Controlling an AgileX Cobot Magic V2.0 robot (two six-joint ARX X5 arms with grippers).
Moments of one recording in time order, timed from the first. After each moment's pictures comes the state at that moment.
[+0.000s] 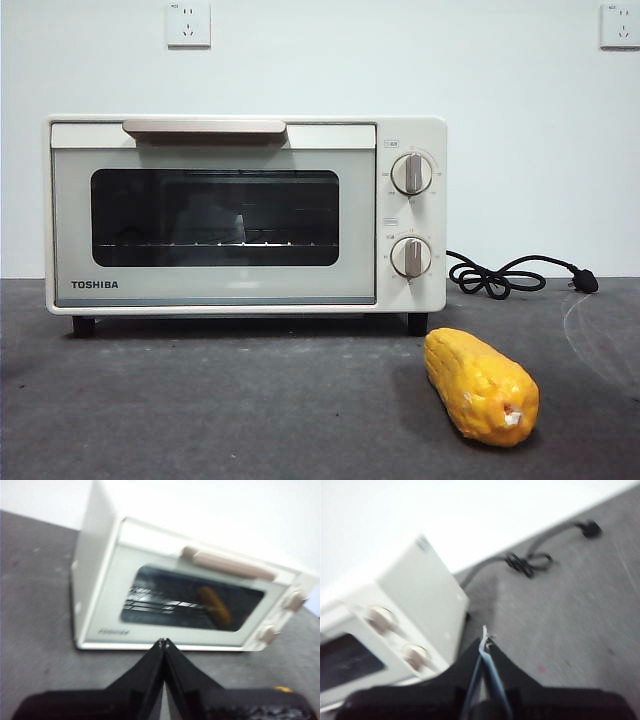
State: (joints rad) left arm -0.05 0.11 0.17 -0.18 0.31 -0.35; right arm -0.05 0.04 0.15 -0.17 -0.24 0.44
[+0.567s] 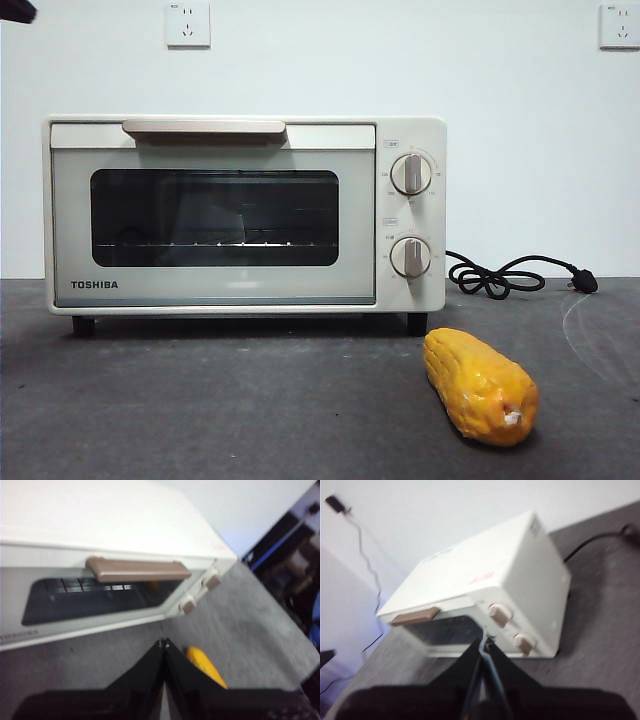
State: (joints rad) left arm -0.05 0.71 0.74 -0.48 0.64 -0.27; right arm -0.05 0.54 0.63 -0.31 -0.66 0.42
